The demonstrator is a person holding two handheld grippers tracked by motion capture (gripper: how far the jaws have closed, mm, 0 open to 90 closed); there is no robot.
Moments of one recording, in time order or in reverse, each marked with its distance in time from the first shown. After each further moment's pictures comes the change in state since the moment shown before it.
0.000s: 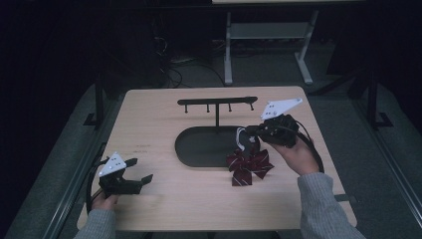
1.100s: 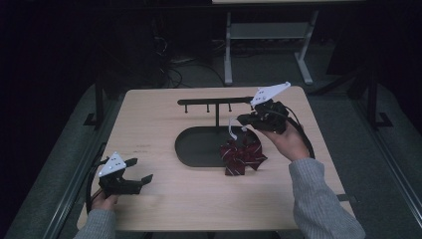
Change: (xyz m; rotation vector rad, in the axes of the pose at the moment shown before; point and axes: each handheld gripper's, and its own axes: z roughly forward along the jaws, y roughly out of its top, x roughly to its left) left arm 0.000 0.000 0.000 -0.006 -0.002 0.002; right arm -0.019 0.029 0.019 0.007 0.027 0.010
